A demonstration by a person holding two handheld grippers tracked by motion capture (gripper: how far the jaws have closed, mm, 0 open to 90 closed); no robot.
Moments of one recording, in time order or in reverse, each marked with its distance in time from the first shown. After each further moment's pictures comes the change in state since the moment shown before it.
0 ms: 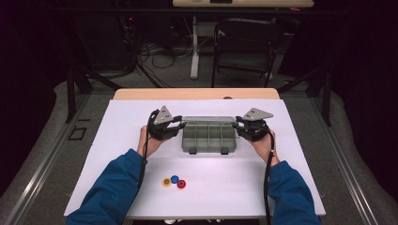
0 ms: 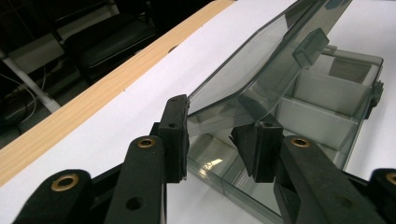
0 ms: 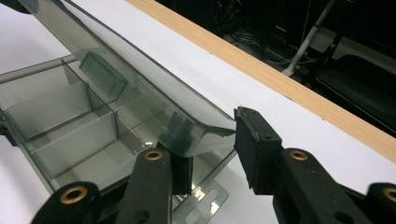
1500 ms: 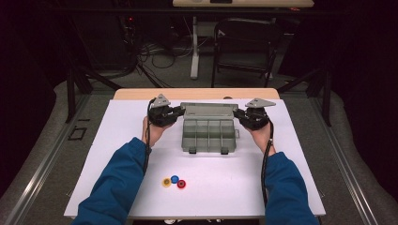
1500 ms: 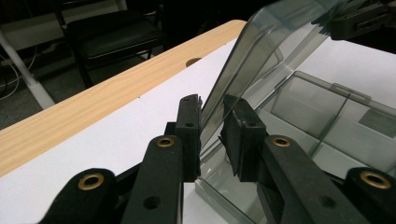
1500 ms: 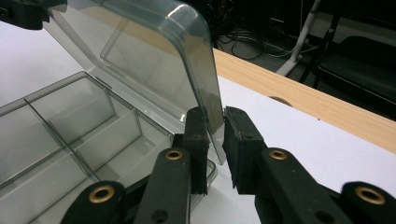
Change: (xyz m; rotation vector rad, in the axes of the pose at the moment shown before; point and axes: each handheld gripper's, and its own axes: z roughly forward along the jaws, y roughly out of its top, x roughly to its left) left arm 0.040 0.006 0.025 -0.044 -0.014 -0.179; right arm -0.032 0.006 0.025 -0.015 0.005 0.153
